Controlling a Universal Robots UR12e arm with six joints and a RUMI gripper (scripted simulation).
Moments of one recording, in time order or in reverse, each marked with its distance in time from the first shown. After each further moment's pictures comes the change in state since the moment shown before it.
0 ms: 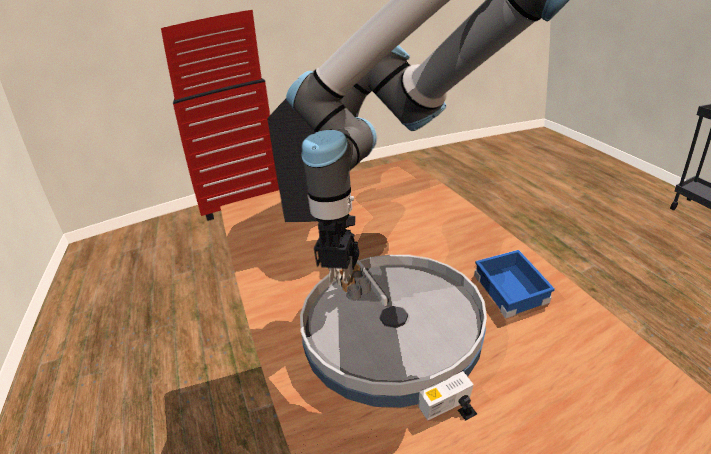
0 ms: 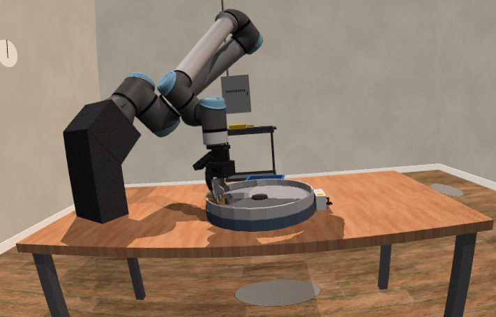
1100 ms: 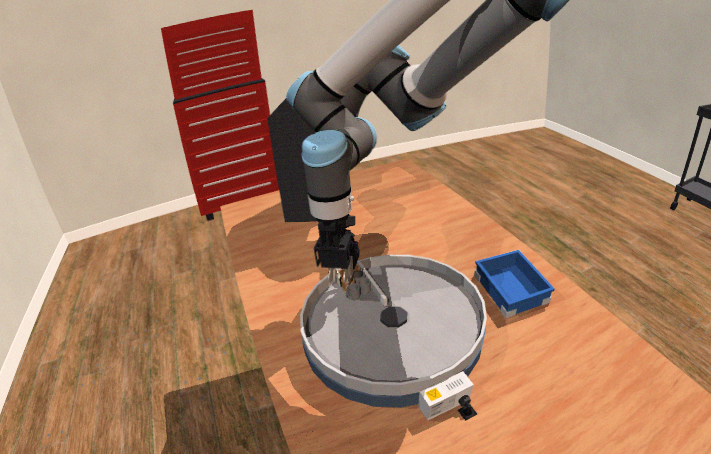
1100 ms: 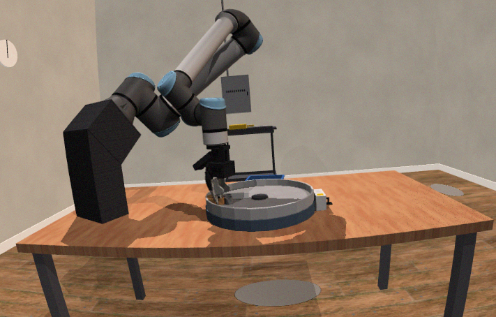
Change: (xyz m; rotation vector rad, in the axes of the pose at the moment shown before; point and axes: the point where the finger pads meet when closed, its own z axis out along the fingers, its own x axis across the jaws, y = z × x) arm 0.000 -0.001 0.000 0.002 0.000 0.000
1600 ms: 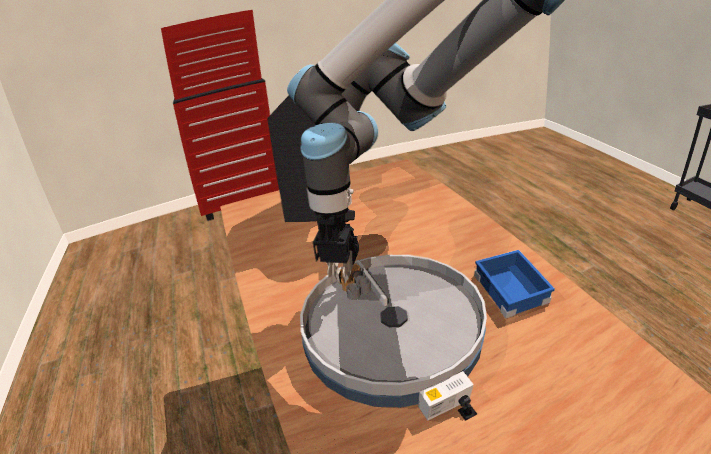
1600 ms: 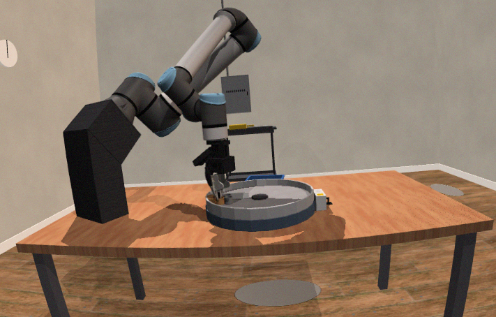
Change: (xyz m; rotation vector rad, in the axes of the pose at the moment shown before) arm 0.000 0.002 -0.016 -0.002 0.000 -0.002
